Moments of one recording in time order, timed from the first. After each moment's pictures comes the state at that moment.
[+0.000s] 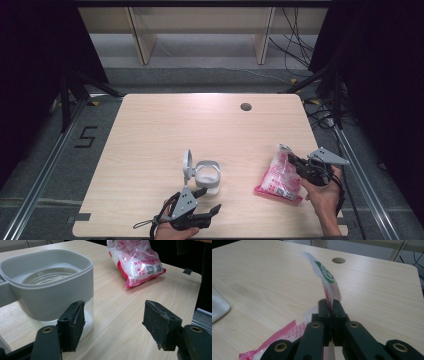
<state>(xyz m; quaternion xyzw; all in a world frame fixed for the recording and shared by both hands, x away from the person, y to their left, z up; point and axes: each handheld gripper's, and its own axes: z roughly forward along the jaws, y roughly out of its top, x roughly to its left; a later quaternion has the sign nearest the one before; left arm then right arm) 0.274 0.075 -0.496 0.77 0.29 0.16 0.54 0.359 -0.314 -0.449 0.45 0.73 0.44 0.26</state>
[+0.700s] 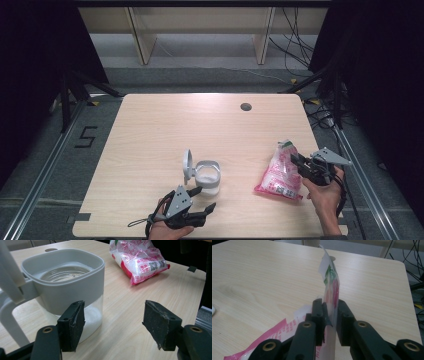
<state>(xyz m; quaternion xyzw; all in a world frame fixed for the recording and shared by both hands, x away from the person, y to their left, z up) 0.275 0.088 -0.491 0.77 0.30 0.17 0.53 0.360 -0.320 -0.455 0.48 0.71 0.43 0.26</state>
